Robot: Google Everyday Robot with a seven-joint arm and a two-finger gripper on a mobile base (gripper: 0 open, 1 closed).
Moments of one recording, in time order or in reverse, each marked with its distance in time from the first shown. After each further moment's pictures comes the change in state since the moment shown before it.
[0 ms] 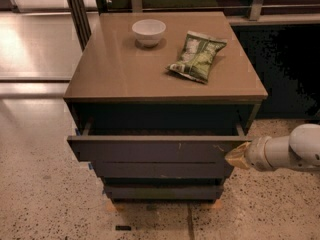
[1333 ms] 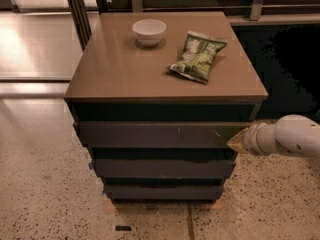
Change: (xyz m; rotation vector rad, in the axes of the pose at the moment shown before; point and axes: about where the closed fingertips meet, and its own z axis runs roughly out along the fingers) arm -0.005 -0.067 0.019 0.184 0.093 -0.056
